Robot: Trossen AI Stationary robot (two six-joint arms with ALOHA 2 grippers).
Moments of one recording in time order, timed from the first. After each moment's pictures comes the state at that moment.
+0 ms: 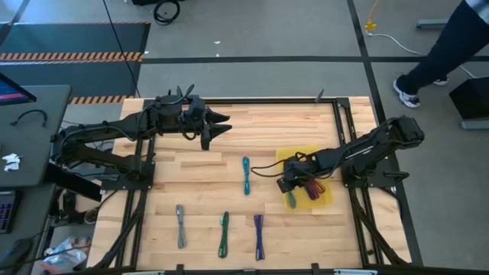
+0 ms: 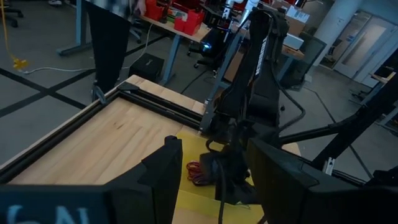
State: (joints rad) left arm 0.21 1.14 1.09 -0.11 0.04 -0.33; right arm 0.15 1.44 0.64 -0.32 -0.02 1.30
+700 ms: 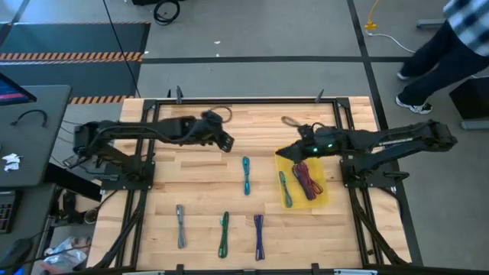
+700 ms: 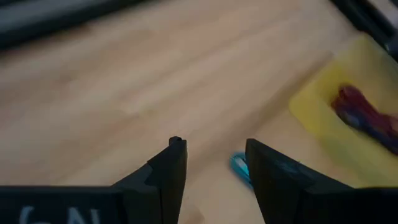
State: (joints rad) left arm 0.16 1.45 1.09 -0.47 -0.30 -0.73; right arm 0.01 0.96 0.65 -0.04 0.10 1.02
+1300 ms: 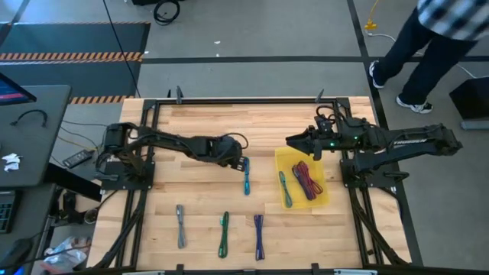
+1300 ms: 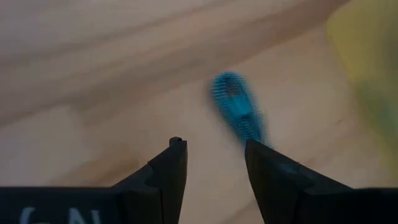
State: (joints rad) left arm 0.04 1.77 1.09 -0.35 -0.17 -1.09; right arm 0.00 0.77 0.65 0.04 0.08 0.79
